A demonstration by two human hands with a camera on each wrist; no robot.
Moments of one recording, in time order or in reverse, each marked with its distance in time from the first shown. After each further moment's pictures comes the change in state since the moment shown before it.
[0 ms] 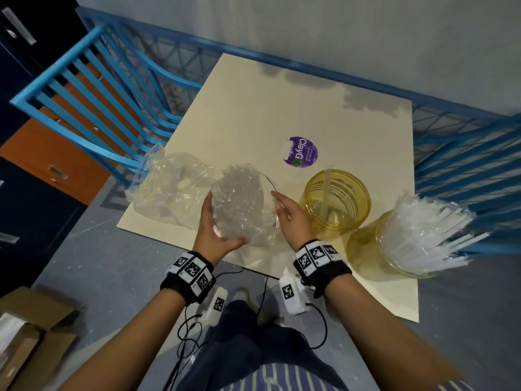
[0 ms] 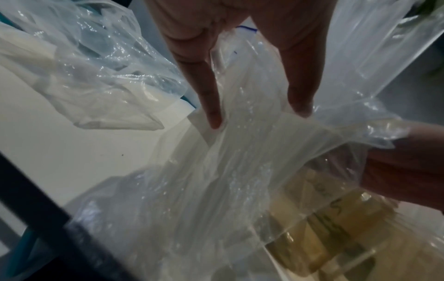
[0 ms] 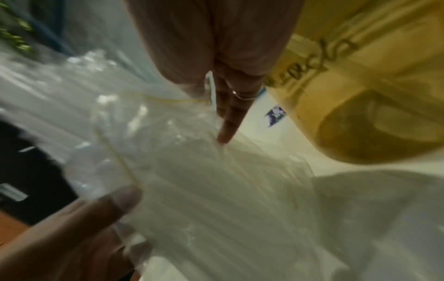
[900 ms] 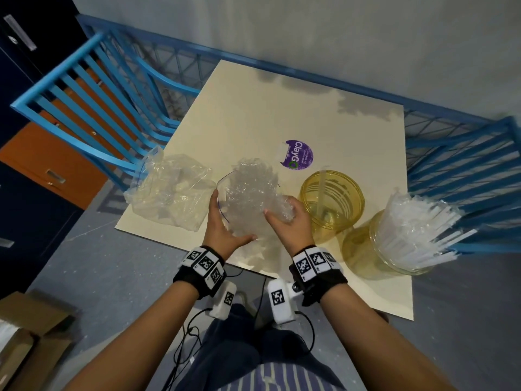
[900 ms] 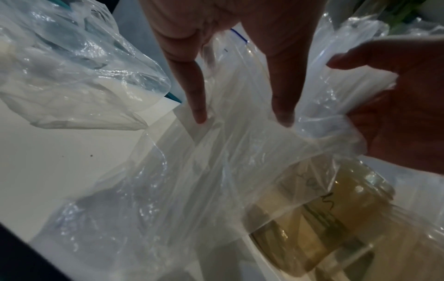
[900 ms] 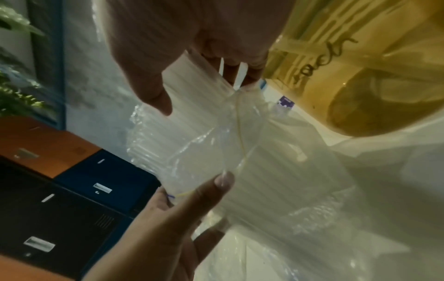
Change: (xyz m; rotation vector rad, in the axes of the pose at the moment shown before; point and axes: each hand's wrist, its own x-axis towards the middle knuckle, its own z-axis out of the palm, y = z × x) left_hand 0.007 0.002 0.021 0.023 -0.009 0.001; right_hand -0.017 -0.011 0.007 0.316 0.293 -0.004
